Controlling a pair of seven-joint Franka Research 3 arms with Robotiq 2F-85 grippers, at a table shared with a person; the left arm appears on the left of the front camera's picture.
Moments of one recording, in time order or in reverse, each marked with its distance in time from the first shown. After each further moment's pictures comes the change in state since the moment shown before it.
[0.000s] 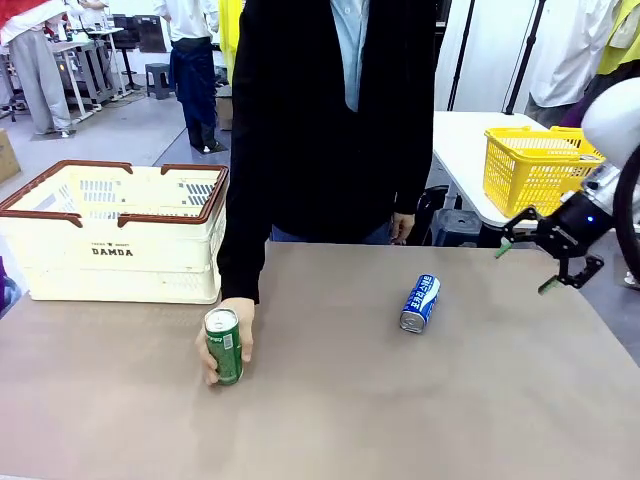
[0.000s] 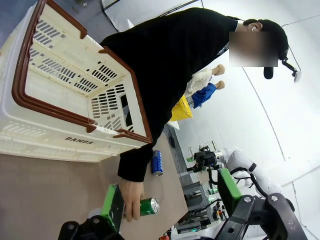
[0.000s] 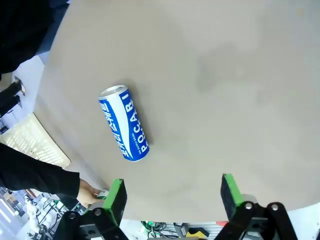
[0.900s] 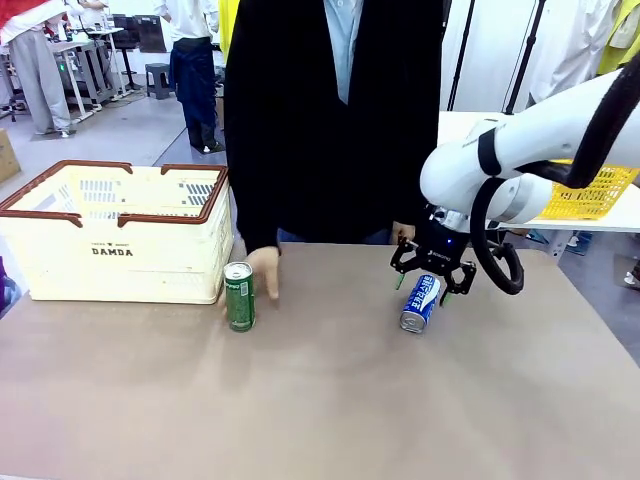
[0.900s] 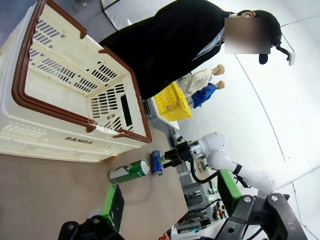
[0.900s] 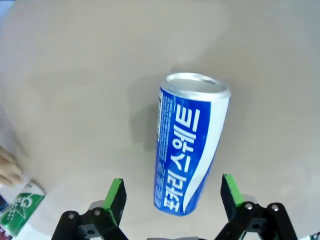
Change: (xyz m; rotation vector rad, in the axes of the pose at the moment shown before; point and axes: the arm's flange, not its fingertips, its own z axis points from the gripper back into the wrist) left arm 0.000 0.000 0.000 0.000 0.000 0.000; right arm -0.035 0.140 -0.161 -0.315 -0.022 0.260
